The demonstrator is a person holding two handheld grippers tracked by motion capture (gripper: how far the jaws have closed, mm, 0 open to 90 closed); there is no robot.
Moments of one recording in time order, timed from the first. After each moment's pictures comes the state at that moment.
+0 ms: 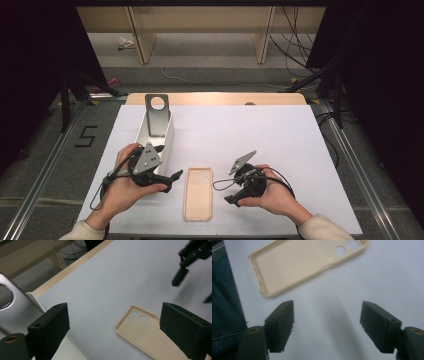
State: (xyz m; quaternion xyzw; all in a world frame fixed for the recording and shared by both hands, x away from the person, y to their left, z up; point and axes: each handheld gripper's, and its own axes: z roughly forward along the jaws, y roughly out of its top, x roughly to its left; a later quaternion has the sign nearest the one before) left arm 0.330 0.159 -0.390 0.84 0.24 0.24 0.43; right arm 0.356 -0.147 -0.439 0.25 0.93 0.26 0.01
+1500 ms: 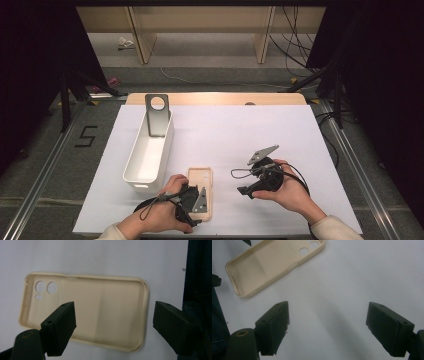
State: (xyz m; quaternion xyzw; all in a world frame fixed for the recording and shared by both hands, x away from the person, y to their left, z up) left arm 0.296 0.071 -0.451 0.97 0.04 0.12 0.19; right arm 0.365 -0.187 -0.435 0.31 0.91 0.28 0.03
